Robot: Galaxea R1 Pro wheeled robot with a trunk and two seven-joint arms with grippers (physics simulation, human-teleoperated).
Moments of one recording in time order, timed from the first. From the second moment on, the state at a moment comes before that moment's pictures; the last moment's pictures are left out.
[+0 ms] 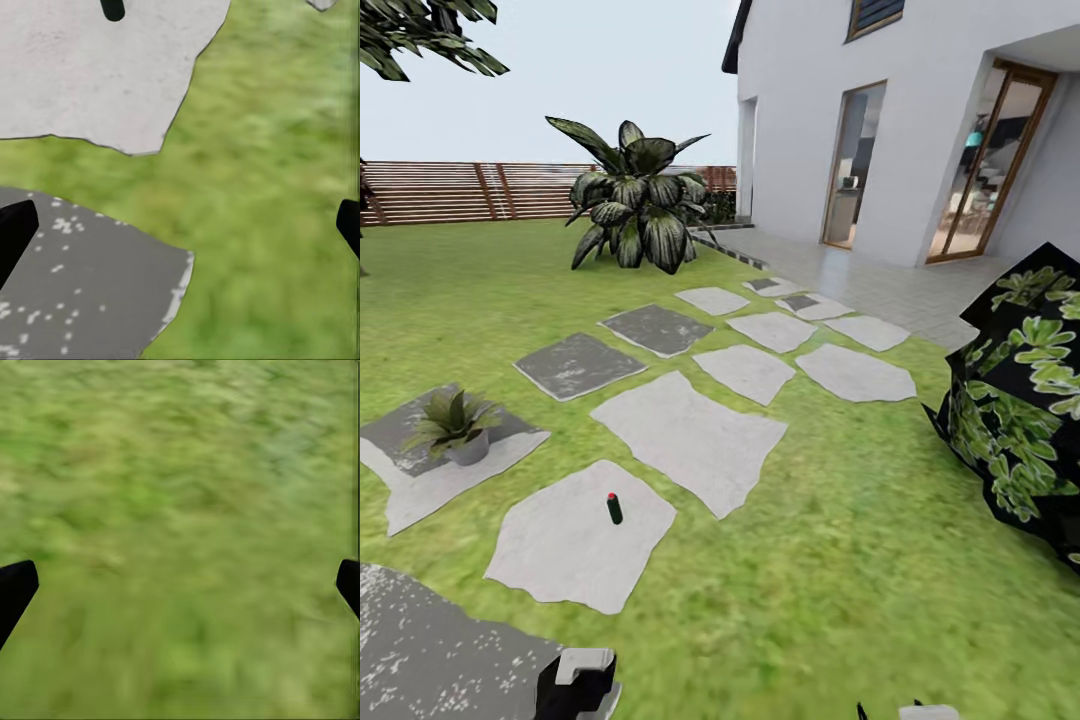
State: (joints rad) left arm -0.25 0.02 -0.01 -0.52 0.00 -0.23 0.00; right arm -0.08 -0.09 0.00 -0.59 0.00 -0.40 0.00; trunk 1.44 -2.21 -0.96
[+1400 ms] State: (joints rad) left arm -0.25 0.02 0.00 -0.52 0.00 -0.23 0.00; right arm -0.08 -0.09 0.00 -0.59 0.00 -0.39 0.00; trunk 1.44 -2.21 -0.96
